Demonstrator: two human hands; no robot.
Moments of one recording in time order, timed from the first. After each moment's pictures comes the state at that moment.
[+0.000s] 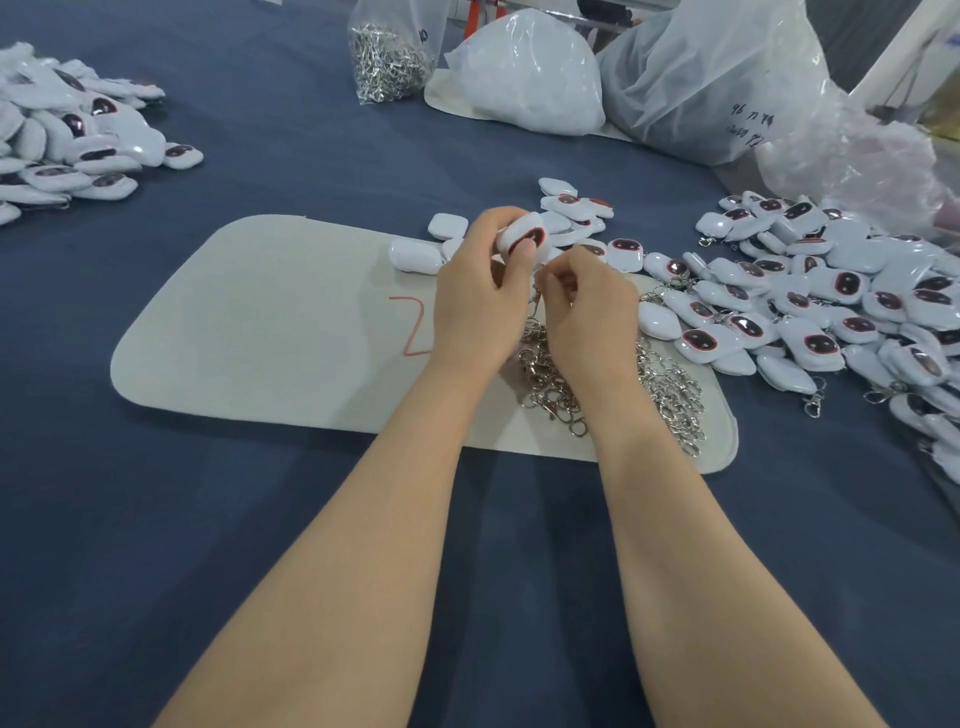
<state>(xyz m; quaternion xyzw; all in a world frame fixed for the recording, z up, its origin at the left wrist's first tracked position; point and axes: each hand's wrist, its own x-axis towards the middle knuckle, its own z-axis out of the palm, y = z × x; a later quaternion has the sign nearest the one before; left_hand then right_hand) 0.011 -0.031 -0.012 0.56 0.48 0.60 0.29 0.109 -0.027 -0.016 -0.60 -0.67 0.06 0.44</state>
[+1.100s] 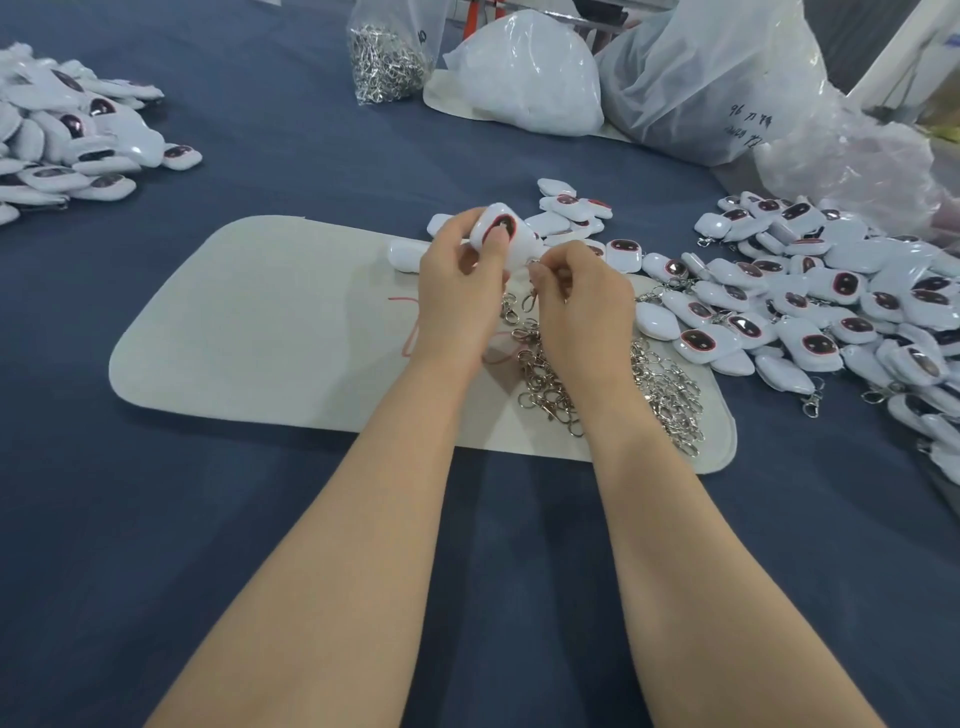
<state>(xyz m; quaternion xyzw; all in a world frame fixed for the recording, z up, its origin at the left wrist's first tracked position) 0.006 -0.030 -0.002 0.41 0.48 0.64 0.44 0.103 -0.027 -0.014 -0.59 -0.66 0.07 0.46</state>
